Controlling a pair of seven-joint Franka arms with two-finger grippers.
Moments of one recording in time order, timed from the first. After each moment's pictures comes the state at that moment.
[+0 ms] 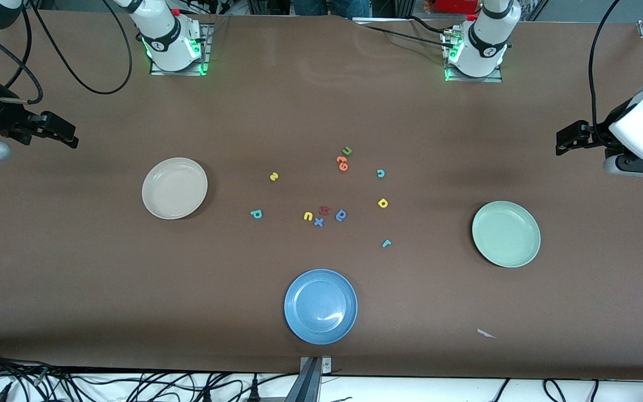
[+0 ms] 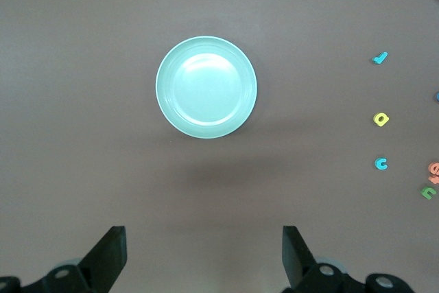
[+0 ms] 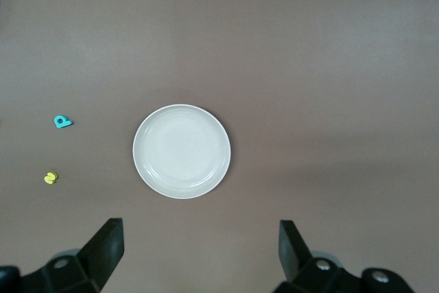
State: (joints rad) left arm -0.06 0.10 0.02 -1.54 0.03 1.53 0.04; right arm 0.01 0.01 0.01 -1.66 -0.01 1.64 0.08
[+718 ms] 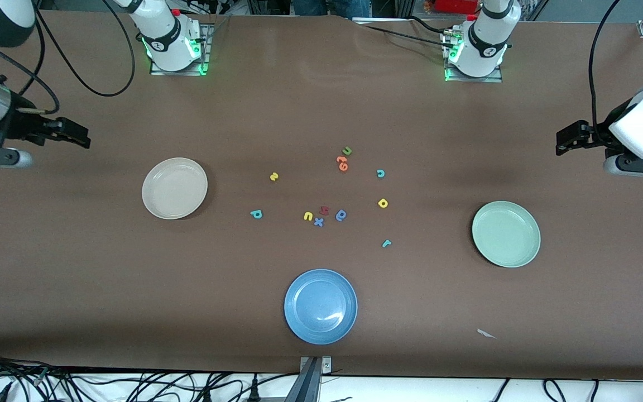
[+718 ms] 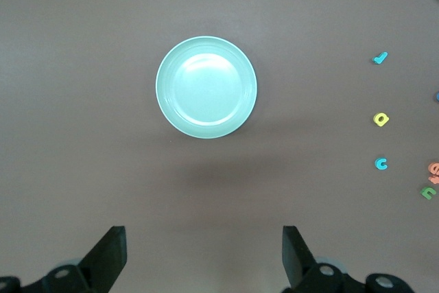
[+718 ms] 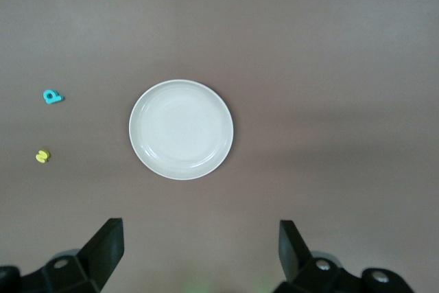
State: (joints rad) left arm -0.06 0.10 0.02 -1.54 0.03 1.53 0.04; right arm 0.02 0.07 0.03 -1.67 -0.01 1.59 0.08
